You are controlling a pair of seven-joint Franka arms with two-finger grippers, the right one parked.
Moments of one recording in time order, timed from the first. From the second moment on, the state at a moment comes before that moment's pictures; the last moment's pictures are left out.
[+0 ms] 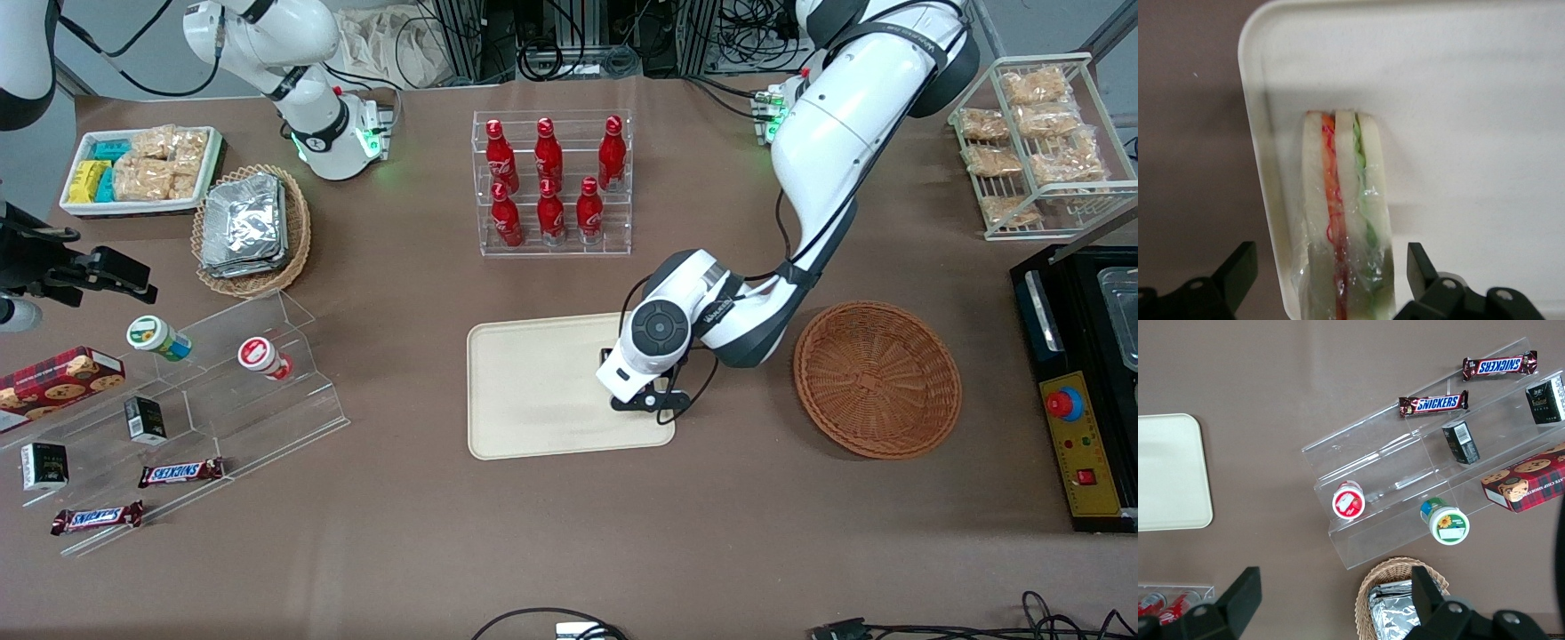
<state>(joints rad) -0.27 0.79 -0.45 -1.47 0.25 2.06 -0.78</state>
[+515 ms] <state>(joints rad) -0.21 0.64 -0.45 -1.36 0.23 1.80 -0.78</state>
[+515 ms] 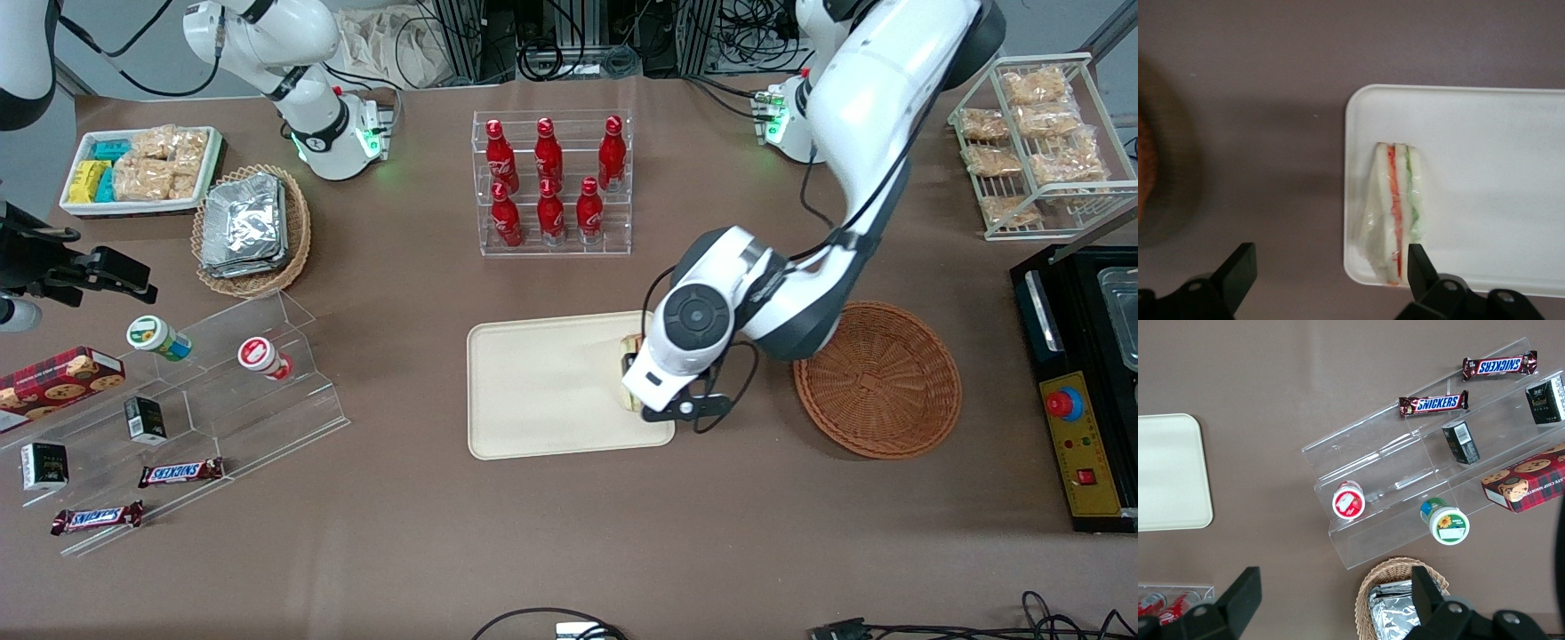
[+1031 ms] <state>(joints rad) -0.08 0.46 -0.45 -1.35 0.18 1.60 -0.69</state>
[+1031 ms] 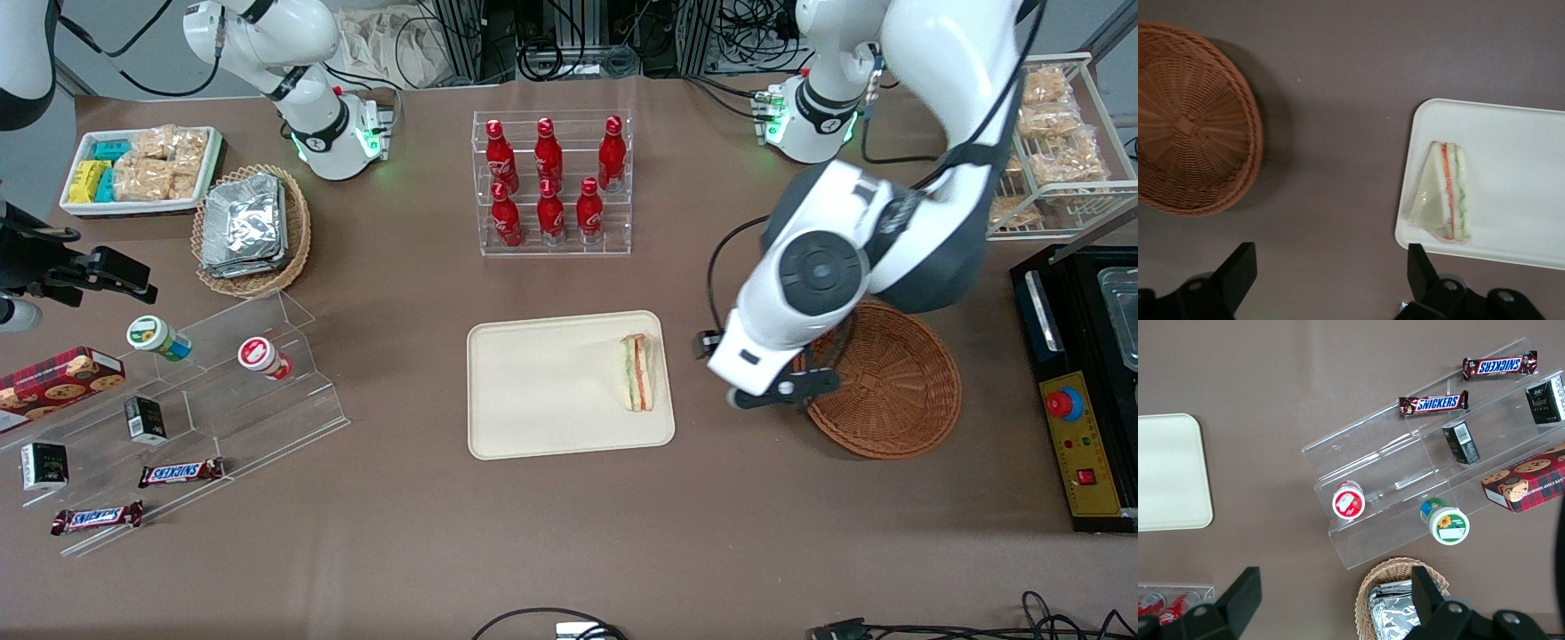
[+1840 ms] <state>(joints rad) 0.21 0.25 -0.44 -1.31 0.17 1.37 -0.17</state>
